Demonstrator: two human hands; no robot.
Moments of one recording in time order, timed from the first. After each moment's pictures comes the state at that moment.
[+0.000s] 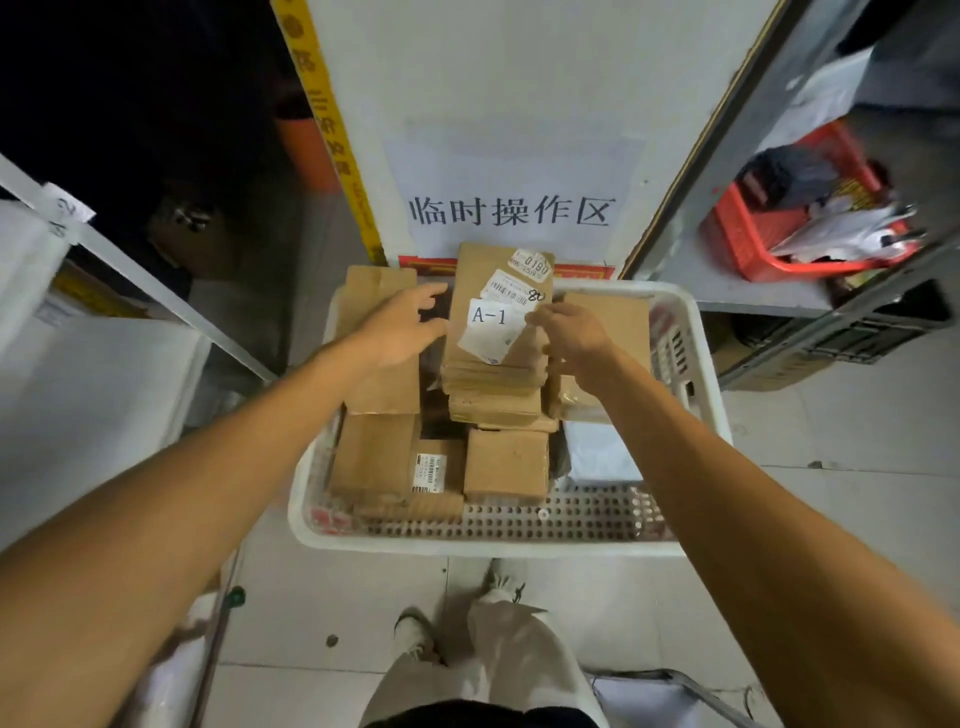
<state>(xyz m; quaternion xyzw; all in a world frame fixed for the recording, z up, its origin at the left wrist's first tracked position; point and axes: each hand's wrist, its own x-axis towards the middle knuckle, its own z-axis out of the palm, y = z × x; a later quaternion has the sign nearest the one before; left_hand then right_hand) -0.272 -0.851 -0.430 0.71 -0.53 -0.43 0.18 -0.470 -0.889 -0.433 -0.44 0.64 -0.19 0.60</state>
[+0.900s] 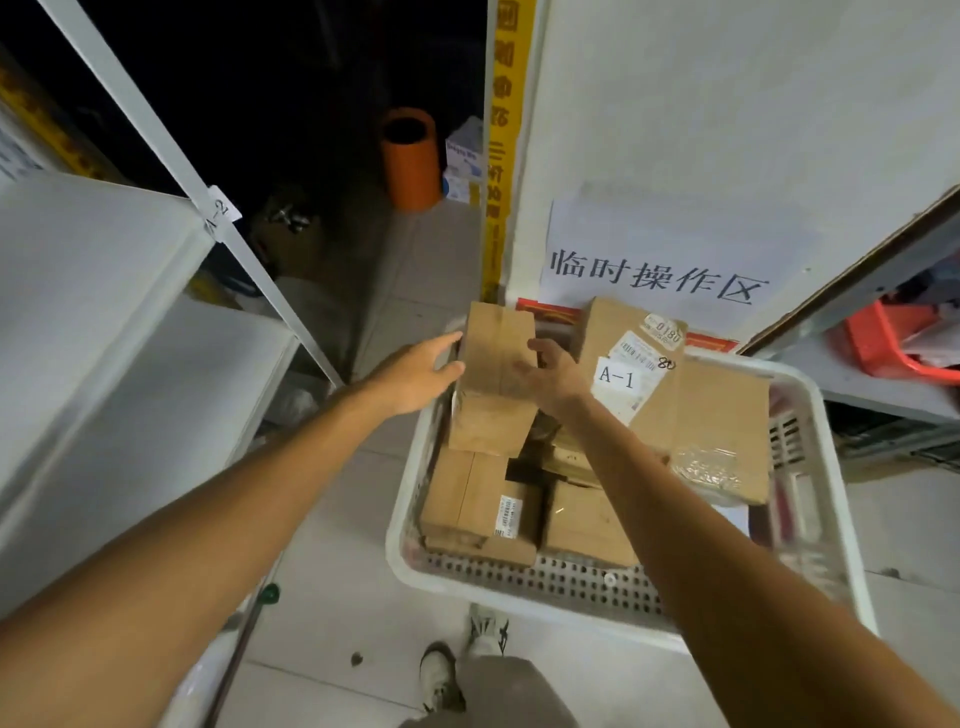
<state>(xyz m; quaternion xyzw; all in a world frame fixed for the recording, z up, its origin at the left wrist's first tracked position) -0.136 -0.810 -0.439 0.75 -0.51 -0.41 0.14 -0.302 -0.874 -0.456 -0.60 0.59 -0.11 0.53</state>
